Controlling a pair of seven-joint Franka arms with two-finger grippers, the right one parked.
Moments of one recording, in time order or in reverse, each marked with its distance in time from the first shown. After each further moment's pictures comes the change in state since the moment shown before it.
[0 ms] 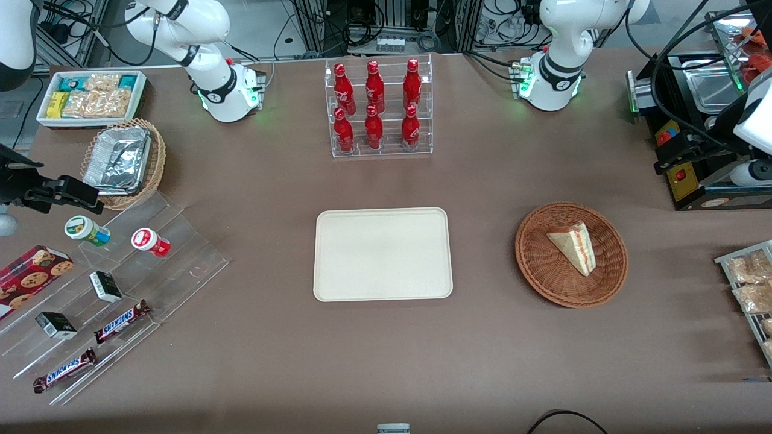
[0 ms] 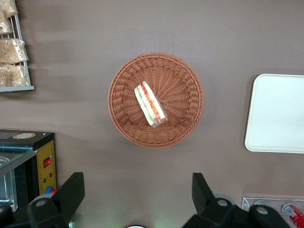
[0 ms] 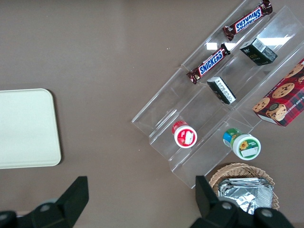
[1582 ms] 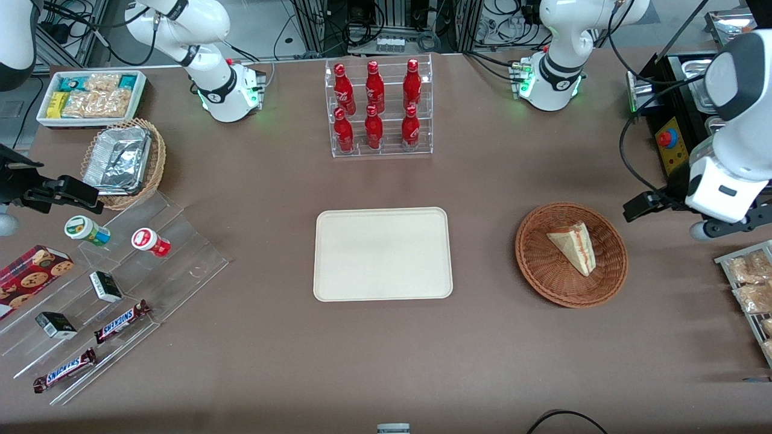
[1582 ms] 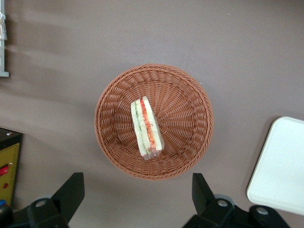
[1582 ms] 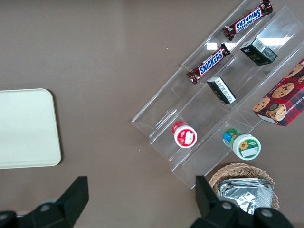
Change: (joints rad) arm 0.001 0.035 0.001 -0.287 0.001 0.348 -0.228
